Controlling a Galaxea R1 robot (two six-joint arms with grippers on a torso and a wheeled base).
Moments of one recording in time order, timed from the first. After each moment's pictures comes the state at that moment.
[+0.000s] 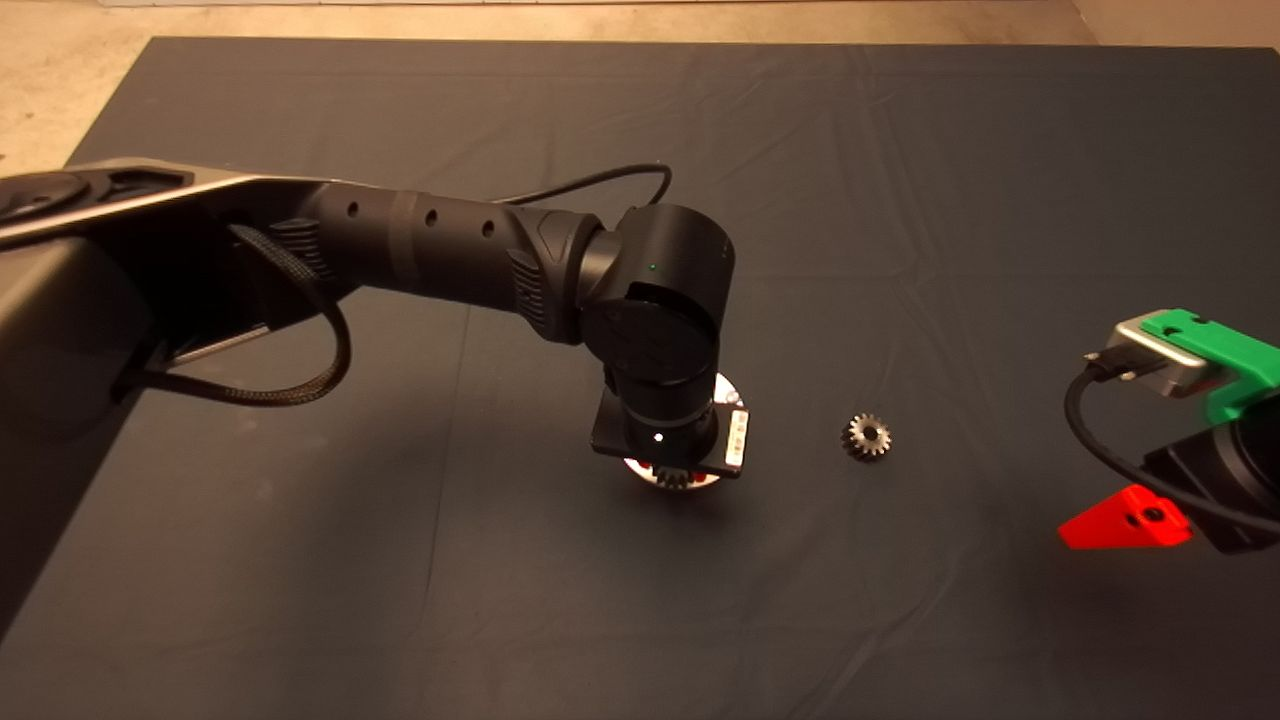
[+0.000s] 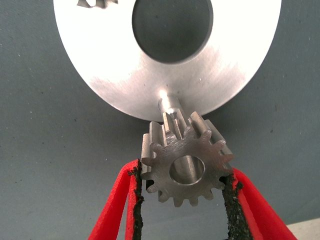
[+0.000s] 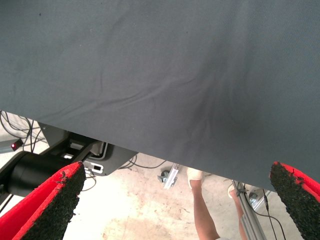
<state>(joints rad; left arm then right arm) -0.37 2.89 -1.03 0.32 1.53 -1.66 0.71 2.06 -0.41 0.09 -1.53 1.38</state>
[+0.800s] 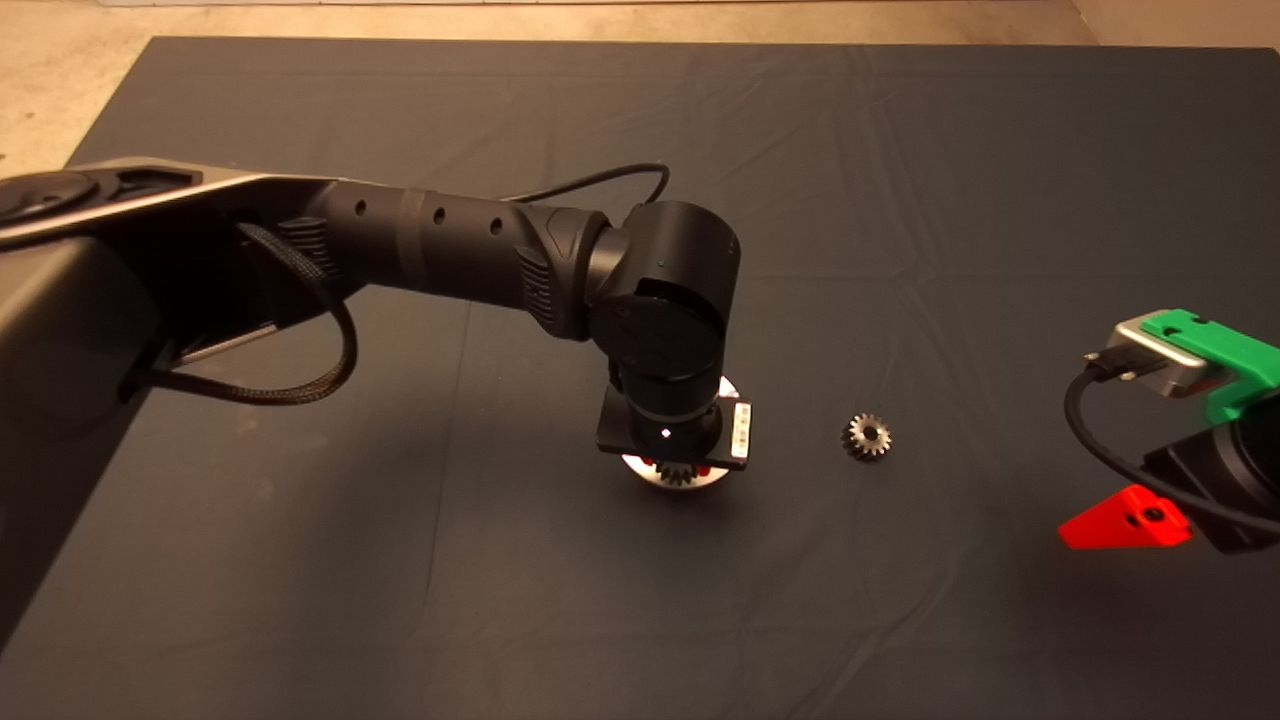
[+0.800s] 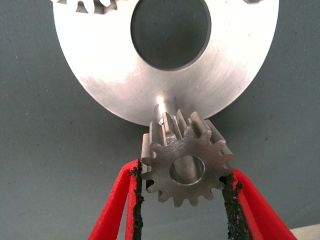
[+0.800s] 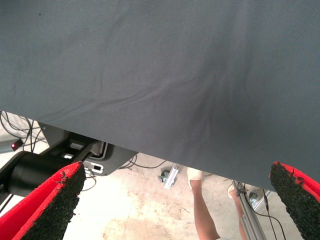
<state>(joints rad) -0.37 2.90 -1.04 0.33 1.53 -1.69 0.71 2.06 -0.41 0.09 -1.53 1.38</state>
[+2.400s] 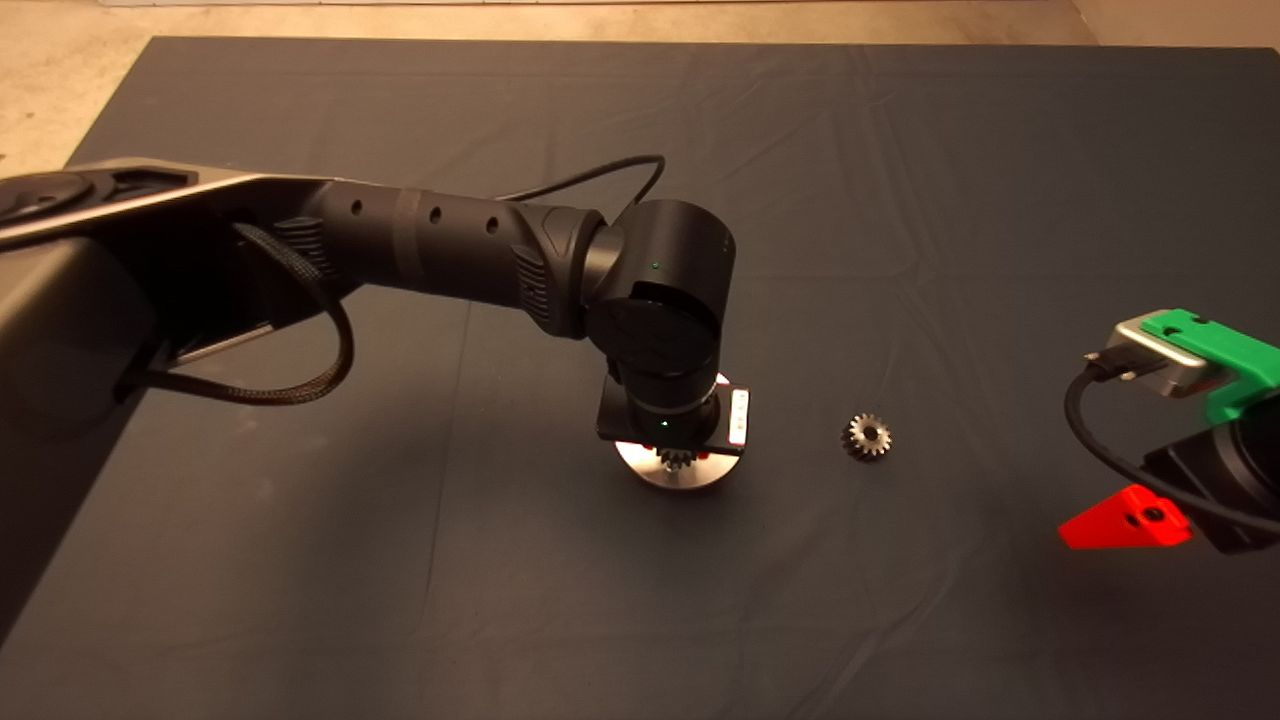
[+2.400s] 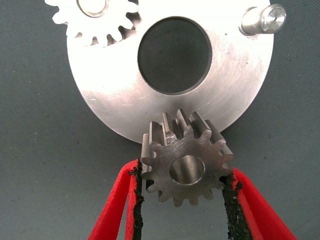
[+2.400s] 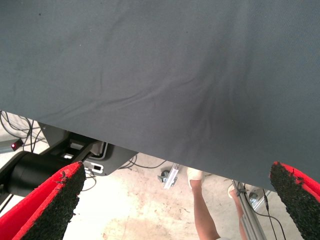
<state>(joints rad) -0.37 2.89 -1.03 0.39 1.53 -1.69 0.71 2.06 -0.41 0.09 -1.53 1.38</state>
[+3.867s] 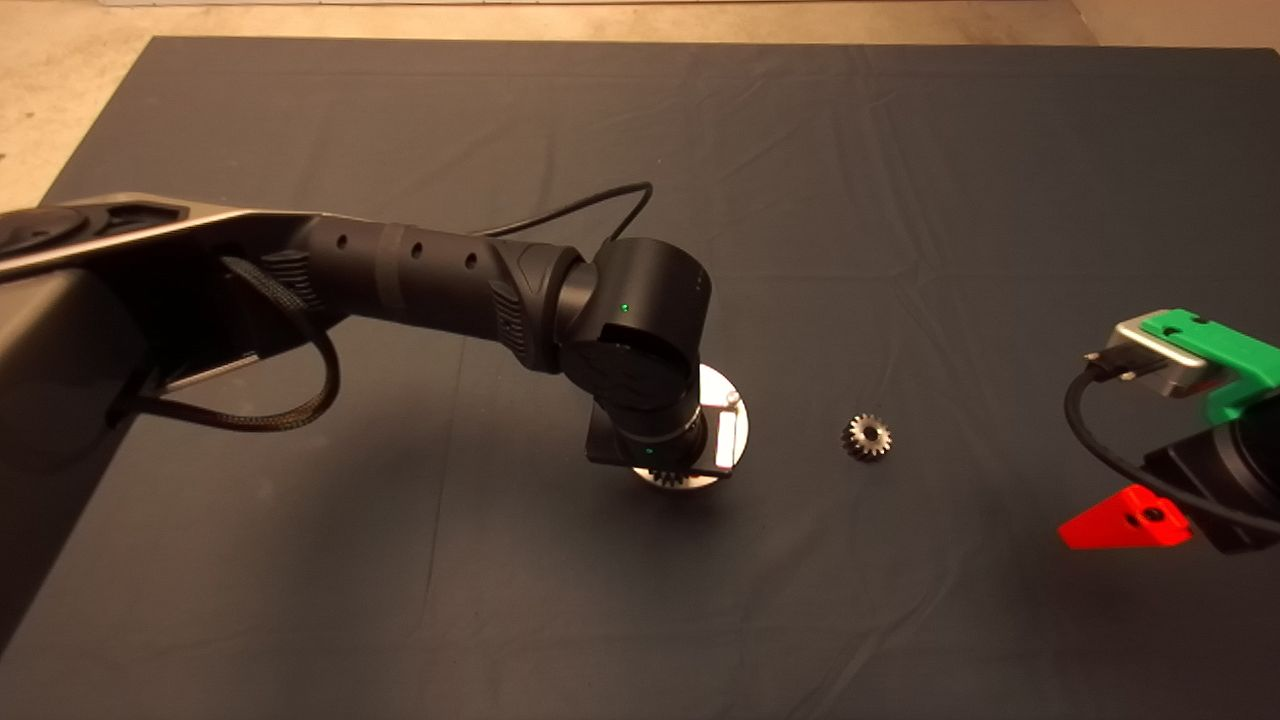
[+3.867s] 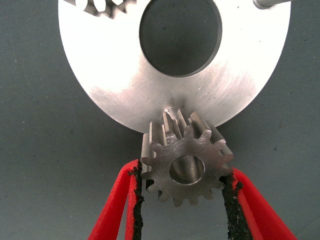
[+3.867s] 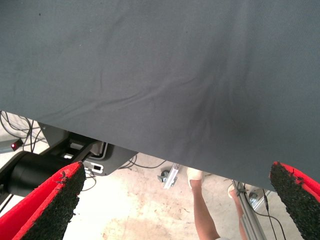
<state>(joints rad) -0.32 2.87 -0.98 0.44 1.53 -1.71 0.71 2.06 -0.41 0.09 -1.53 1.38</state>
